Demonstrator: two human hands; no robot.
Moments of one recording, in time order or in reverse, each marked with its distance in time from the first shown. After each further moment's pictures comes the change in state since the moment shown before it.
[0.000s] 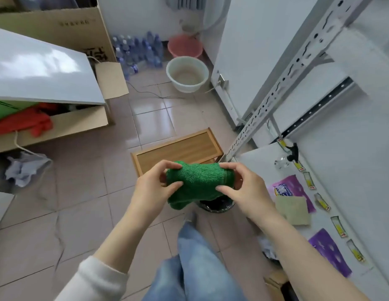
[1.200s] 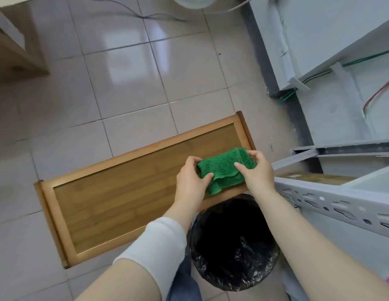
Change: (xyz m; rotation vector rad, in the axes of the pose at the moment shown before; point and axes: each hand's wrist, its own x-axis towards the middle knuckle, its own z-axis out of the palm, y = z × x) left_hand 0.433 -0.310 0.308 -0.030 -0.135 -0.507; right_hand 0.436 0.404 0.195 -0.109 0.072 0.562
